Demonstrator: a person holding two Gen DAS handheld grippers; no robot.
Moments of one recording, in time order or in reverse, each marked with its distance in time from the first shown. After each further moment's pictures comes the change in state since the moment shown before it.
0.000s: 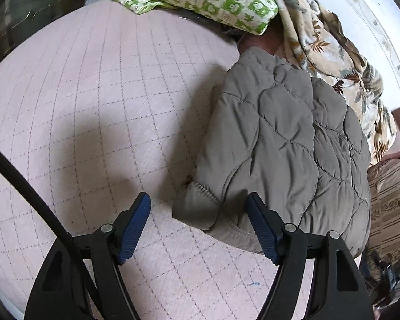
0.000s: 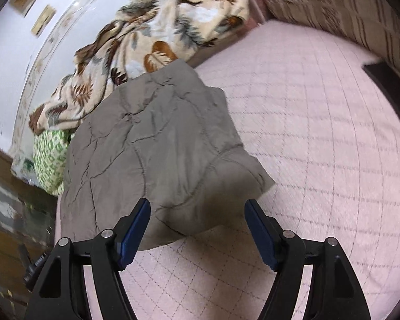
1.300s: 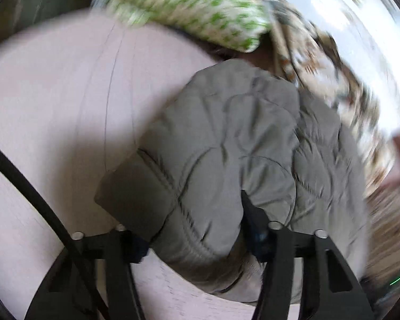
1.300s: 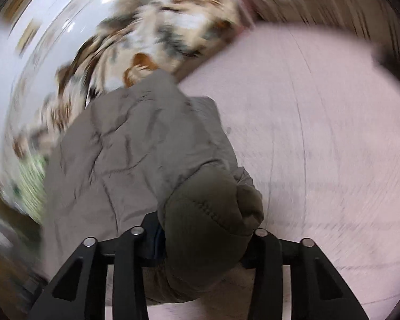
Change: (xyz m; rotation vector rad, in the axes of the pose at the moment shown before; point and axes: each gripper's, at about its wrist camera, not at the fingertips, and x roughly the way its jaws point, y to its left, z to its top) left arm 0.037 -0.068 -0.011 0.023 -0.220 0.040; right arm 0.052 0.013 0.014 -0.052 -0.139 -0.106
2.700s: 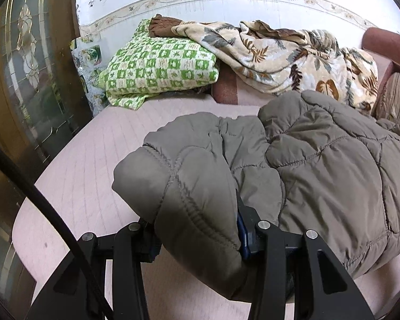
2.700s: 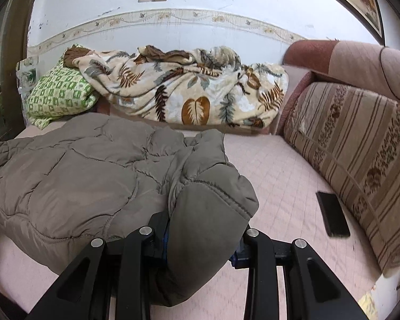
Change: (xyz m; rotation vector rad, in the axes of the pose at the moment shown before) left arm -0.157 0.002 -0.093 0.453 -0.205 0.170; right arm -0.172 0.072 -0.099 -0.604 -0.240 -0.165
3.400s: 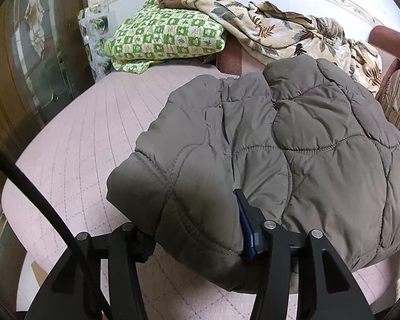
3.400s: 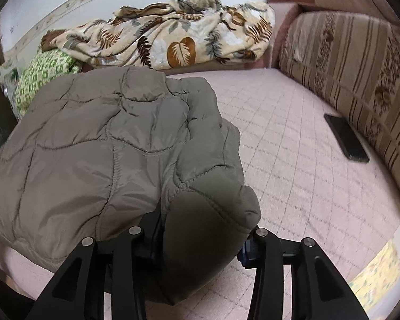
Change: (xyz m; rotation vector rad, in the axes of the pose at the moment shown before) left arm 0.007 0.008 -0.061 -0.080 0.101 -0.026; right arm 0.031 -0.024 -0.063 0.180 0.244 0.043
